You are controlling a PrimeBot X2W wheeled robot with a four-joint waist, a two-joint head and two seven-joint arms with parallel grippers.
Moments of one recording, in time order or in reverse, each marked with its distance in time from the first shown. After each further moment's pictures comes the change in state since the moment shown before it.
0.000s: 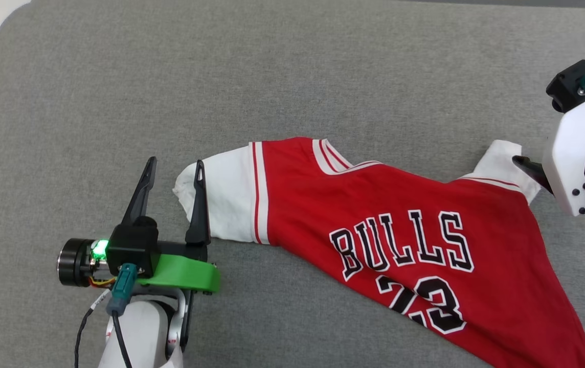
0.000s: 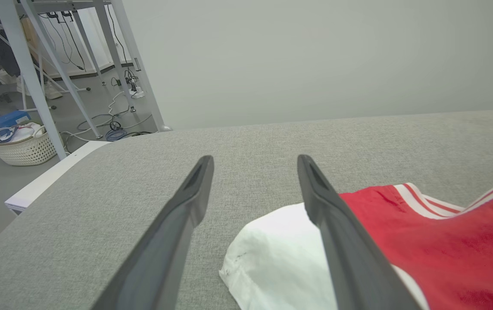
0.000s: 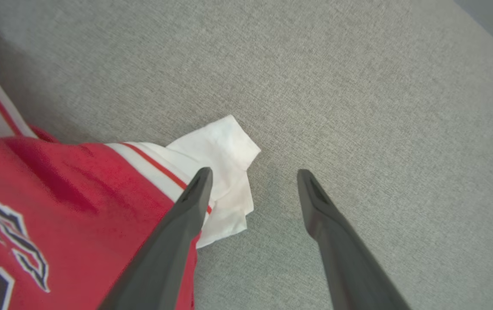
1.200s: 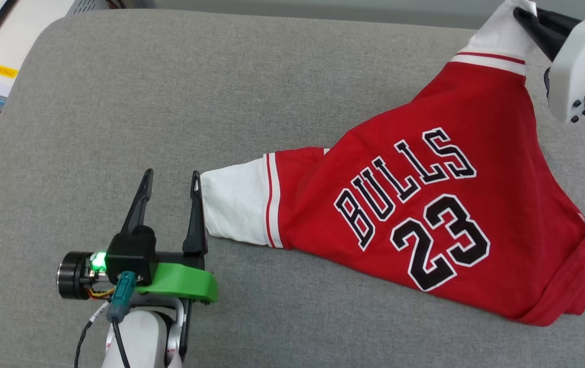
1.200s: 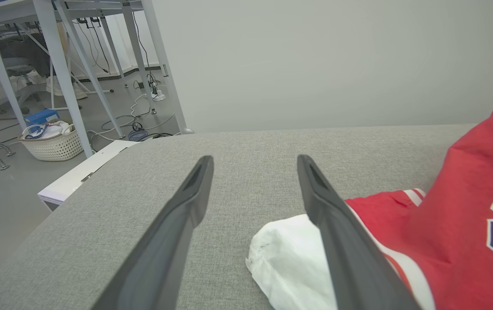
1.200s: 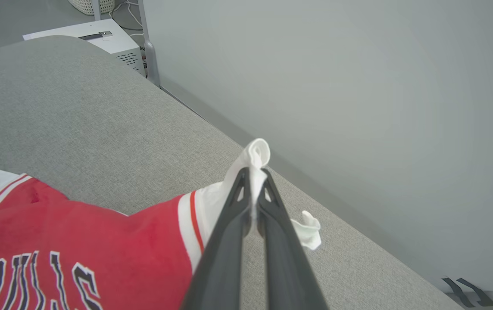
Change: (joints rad) left arm 0.021 -0.008 0.012 0.015 -0.002 0.009 0.000; right arm -0.349 0.033 0.247 0.233 0.077 0.001 -0.582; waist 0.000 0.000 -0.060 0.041
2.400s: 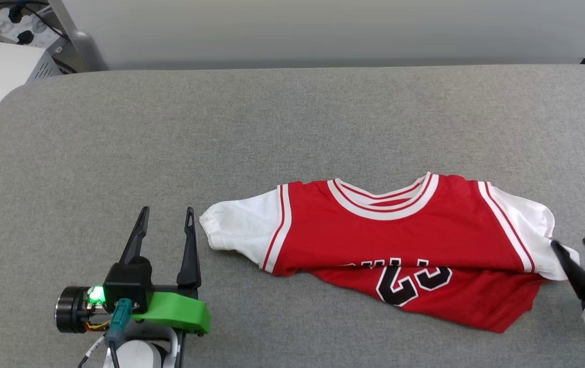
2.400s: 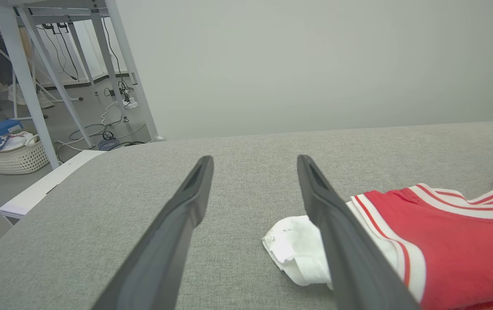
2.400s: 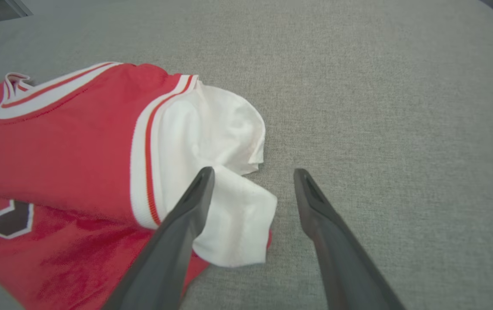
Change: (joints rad) left arm 0.096 0.002 0.026 0.018 0.000 -0.009 0.000; right arm 0.780 -0.060 -0.211 0.114 0.208 0.000 -0.392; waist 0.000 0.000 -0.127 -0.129
